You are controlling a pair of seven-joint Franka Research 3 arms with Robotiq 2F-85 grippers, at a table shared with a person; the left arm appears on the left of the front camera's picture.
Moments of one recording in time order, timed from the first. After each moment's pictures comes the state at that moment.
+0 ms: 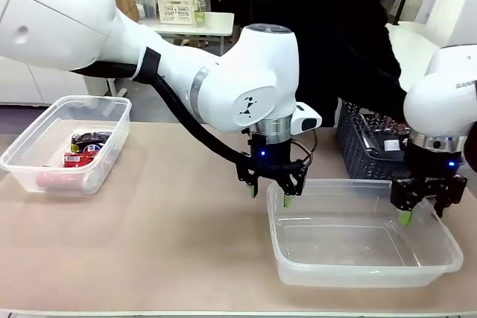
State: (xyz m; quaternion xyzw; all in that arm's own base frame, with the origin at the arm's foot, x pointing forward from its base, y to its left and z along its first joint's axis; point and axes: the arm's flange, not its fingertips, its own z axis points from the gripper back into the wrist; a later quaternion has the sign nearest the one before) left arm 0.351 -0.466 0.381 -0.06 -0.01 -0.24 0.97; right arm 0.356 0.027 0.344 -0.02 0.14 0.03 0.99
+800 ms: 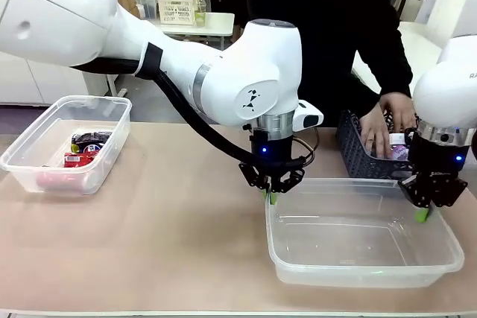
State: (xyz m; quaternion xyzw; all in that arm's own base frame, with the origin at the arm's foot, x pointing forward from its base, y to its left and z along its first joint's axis) left arm 0.352 -0.466 0.387 -0.05 0.00 -0.24 0.97; right arm 0.349 0.028 0.363 -0.01 0.14 0.03 0.99
